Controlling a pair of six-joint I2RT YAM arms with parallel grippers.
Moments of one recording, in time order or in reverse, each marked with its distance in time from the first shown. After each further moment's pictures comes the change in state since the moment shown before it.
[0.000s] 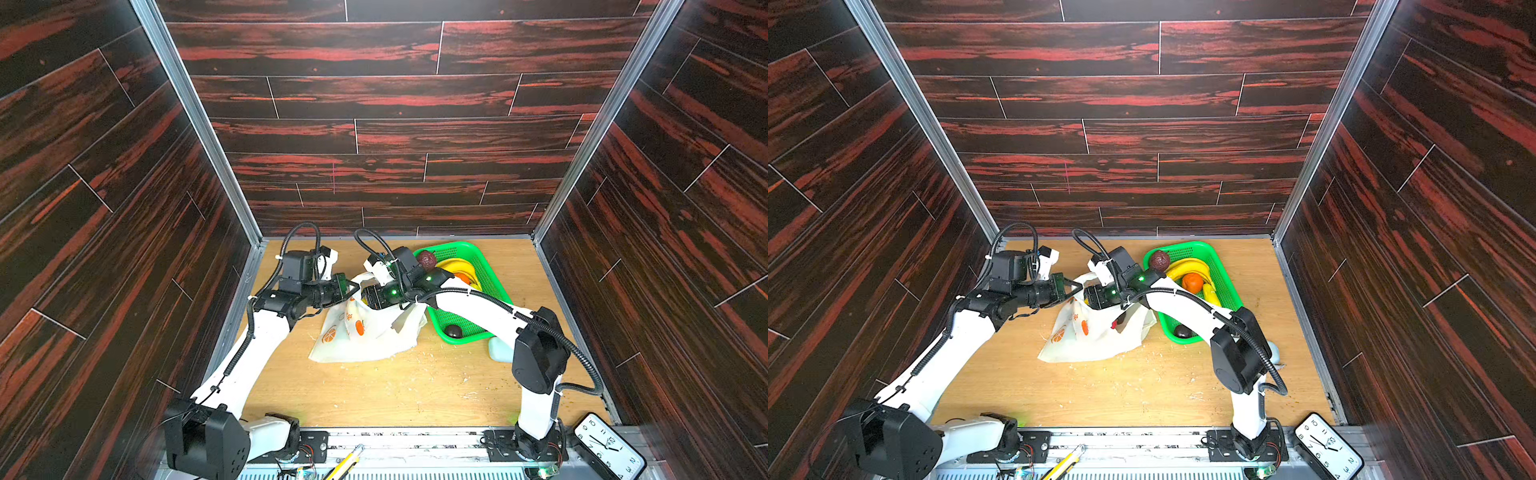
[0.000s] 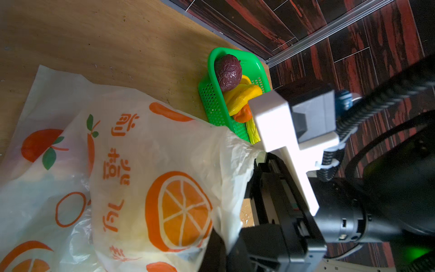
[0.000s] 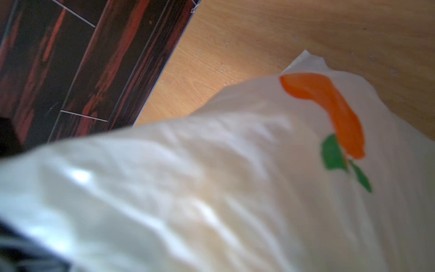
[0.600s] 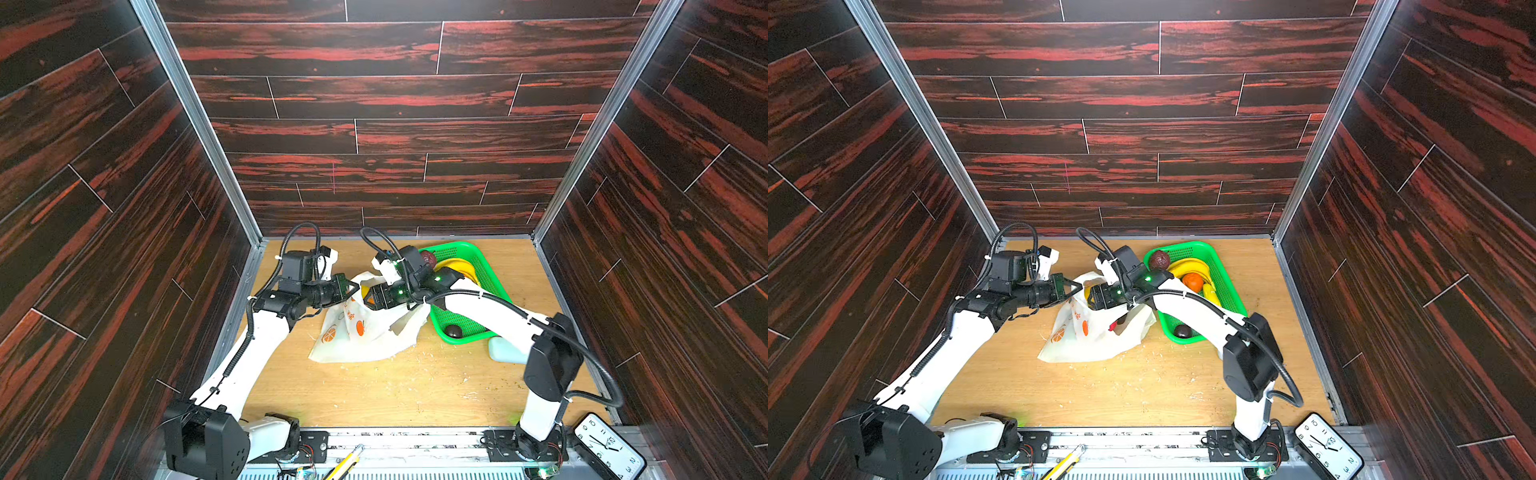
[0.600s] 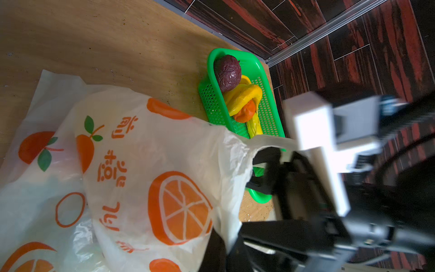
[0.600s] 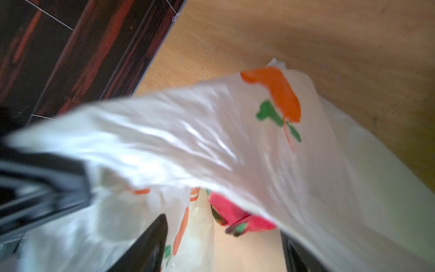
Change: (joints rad) left arm 0.000 -0.004 -0.006 -0.002 0.000 0.022; right arm -0.001 -0.101 -0.031 -0.057 0.108 -0.021
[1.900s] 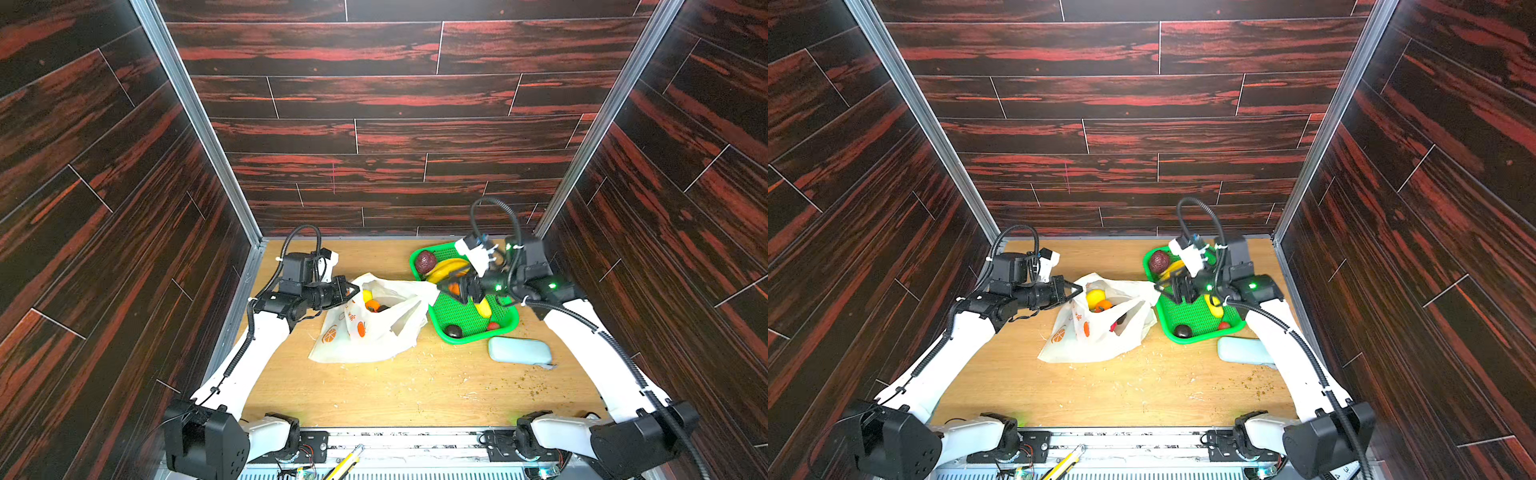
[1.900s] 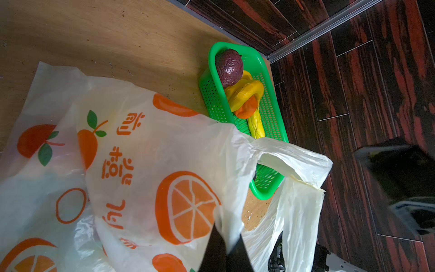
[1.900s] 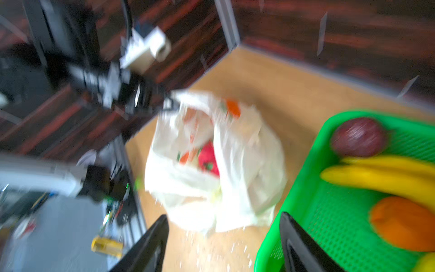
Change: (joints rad) left arm 0.000 0.000 -0.012 0.000 0.008 0.001; right arm -0.486 -0.529 -0.359 -0.093 -0.510 -0.475
